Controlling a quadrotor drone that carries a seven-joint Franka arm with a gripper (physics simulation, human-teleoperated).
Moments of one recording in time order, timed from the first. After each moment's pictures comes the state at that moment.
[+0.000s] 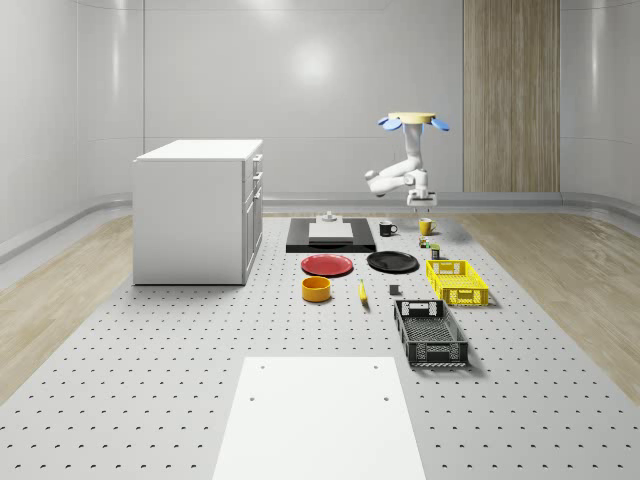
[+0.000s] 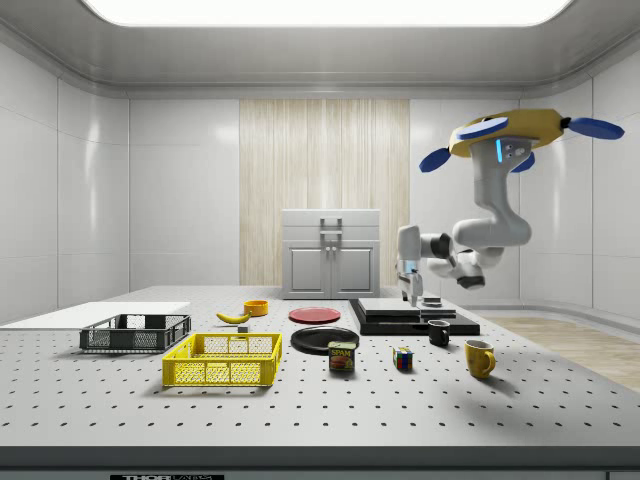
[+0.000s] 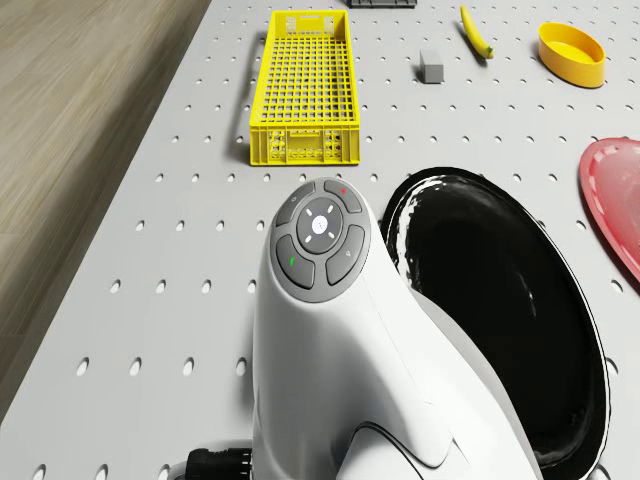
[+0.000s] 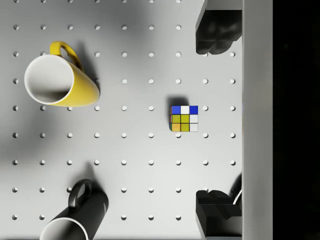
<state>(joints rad) -1.06 -1.13 1.28 -2.89 -1.96 1.21 1.59</state>
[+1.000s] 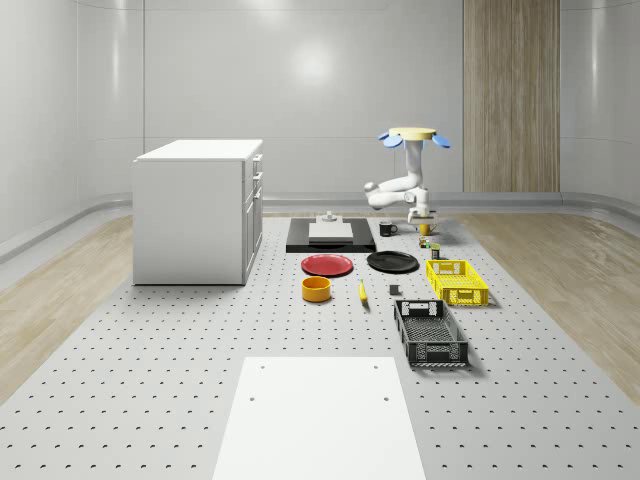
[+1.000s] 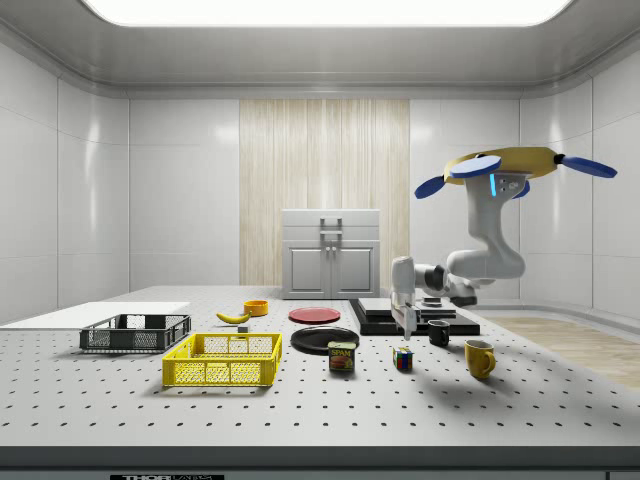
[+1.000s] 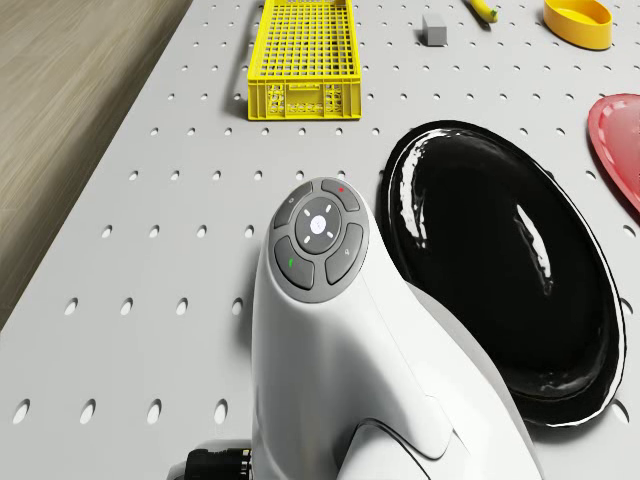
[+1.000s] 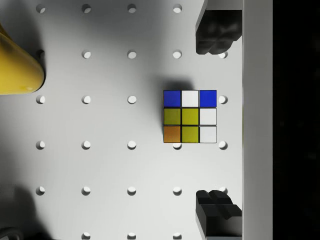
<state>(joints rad) -1.10 -1.23 1.31 -2.89 -1.91 1.30 1.63</state>
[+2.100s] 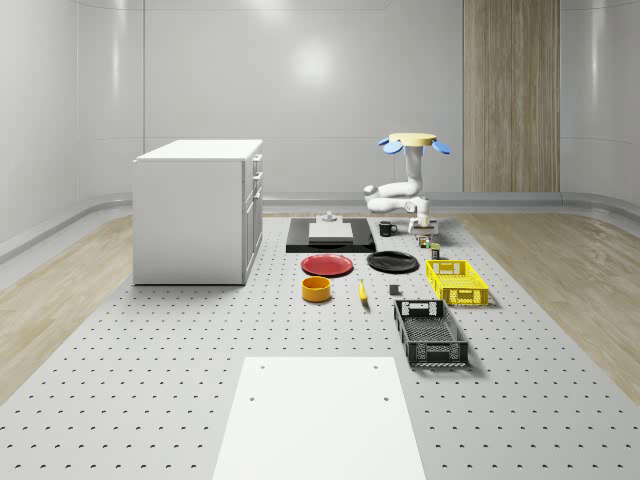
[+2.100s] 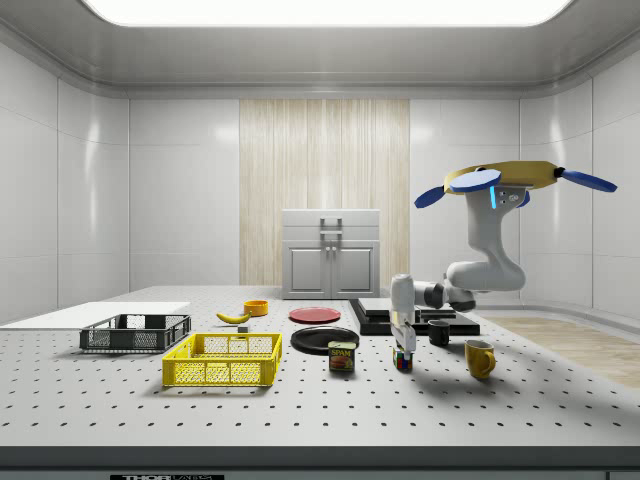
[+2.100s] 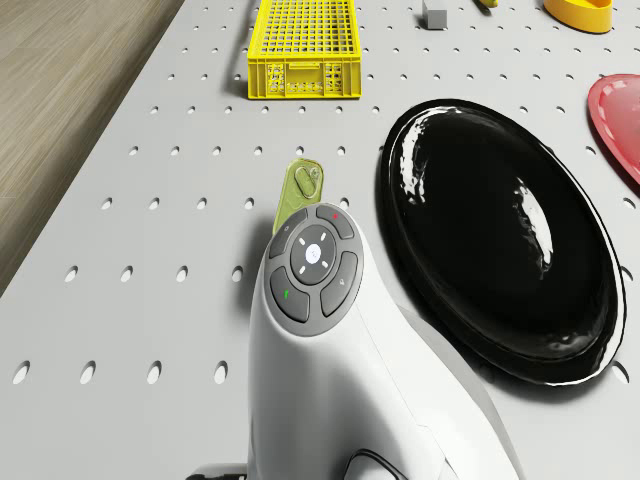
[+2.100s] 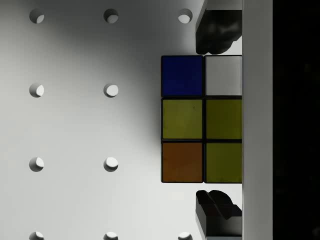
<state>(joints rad) -1.14 -1.32 1.25 -2.85 -1.95 1.42 1.65</state>
